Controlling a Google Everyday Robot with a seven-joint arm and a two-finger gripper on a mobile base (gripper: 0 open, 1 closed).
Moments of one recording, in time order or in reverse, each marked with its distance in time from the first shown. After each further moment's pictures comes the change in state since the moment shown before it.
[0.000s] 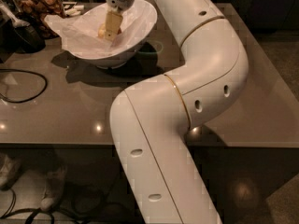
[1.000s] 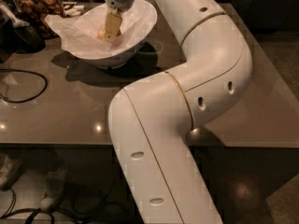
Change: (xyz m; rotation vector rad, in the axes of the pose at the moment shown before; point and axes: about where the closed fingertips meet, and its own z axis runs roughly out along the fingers) arm 0.000 0.005 0.001 -0.010 0.005 -0.007
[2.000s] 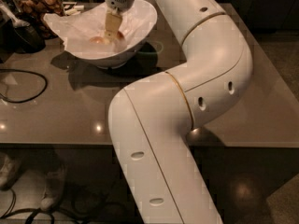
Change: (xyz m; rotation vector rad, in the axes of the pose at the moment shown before) arm 0.000 0.000 0.000 0.000 0.000 0.000
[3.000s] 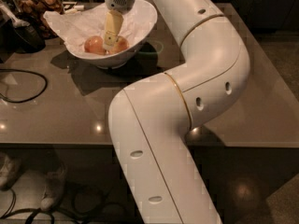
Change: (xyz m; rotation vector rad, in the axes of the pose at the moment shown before) arm 0.004 -0.001 0.008 -0.011 0.001 0.021
